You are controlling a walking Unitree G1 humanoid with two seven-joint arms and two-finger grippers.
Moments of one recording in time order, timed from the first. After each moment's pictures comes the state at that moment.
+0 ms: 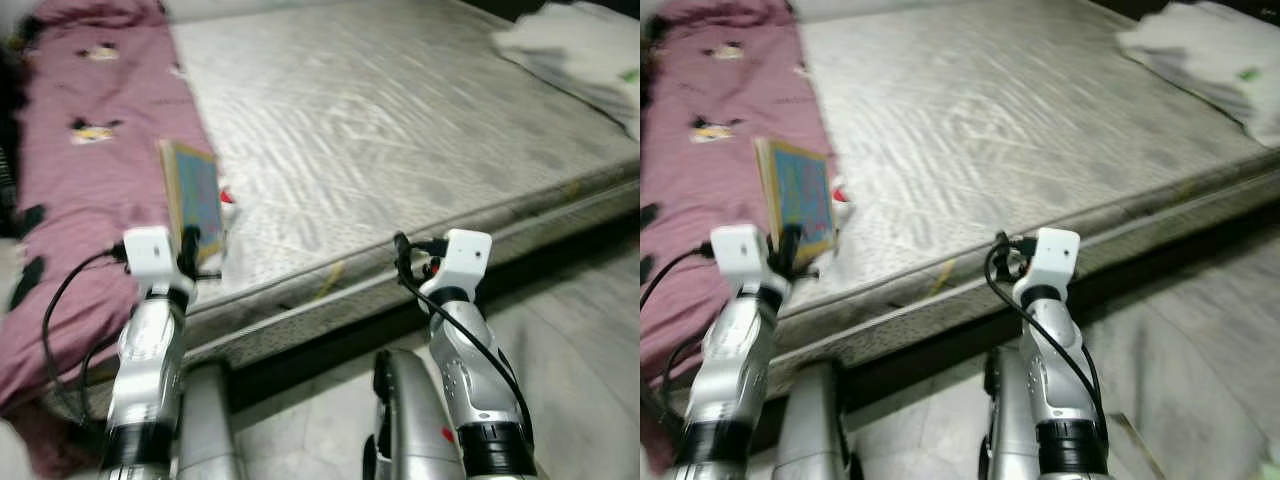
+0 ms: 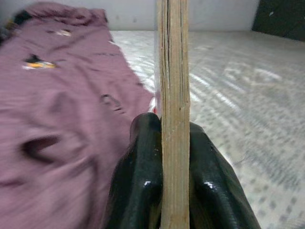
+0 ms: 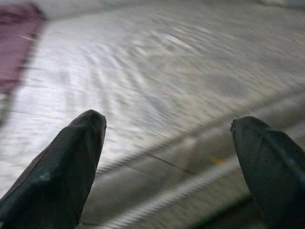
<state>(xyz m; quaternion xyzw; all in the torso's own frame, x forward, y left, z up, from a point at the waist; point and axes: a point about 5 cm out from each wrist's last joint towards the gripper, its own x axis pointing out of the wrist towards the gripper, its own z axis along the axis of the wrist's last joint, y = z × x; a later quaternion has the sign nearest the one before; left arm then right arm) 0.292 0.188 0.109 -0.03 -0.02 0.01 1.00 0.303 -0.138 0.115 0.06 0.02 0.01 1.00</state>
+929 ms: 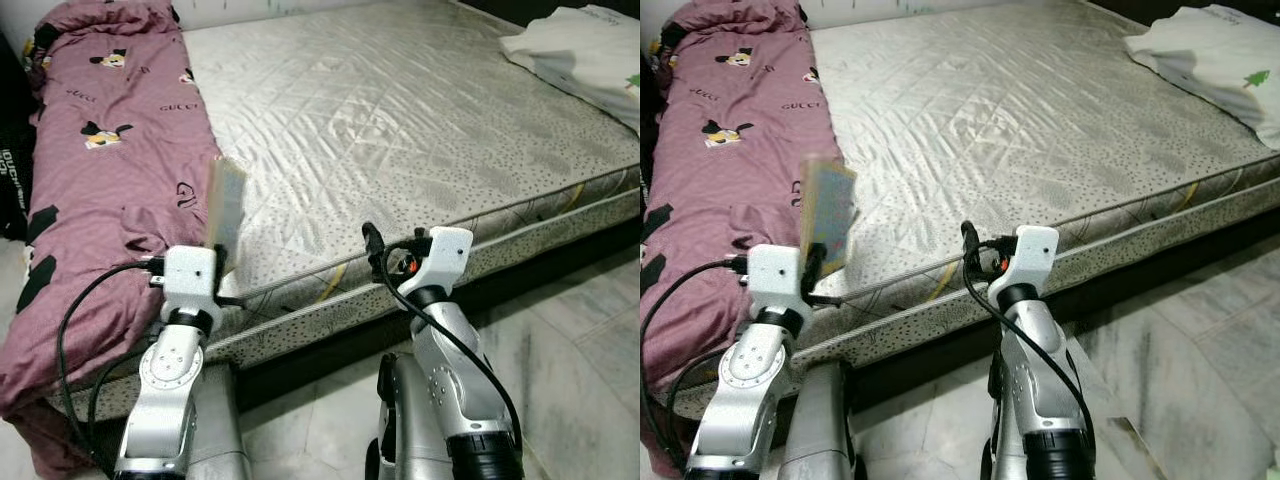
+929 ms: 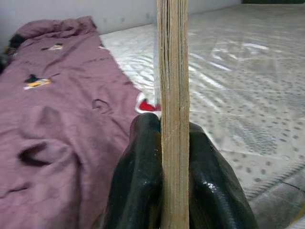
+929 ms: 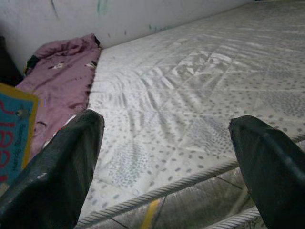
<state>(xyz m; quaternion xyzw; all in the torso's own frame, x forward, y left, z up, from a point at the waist) 0.266 0.157 0.116 0.05 0.00 0.00 1.00 0.294 -0.110 0.124 0.13 -0.01 0.09 0.99</state>
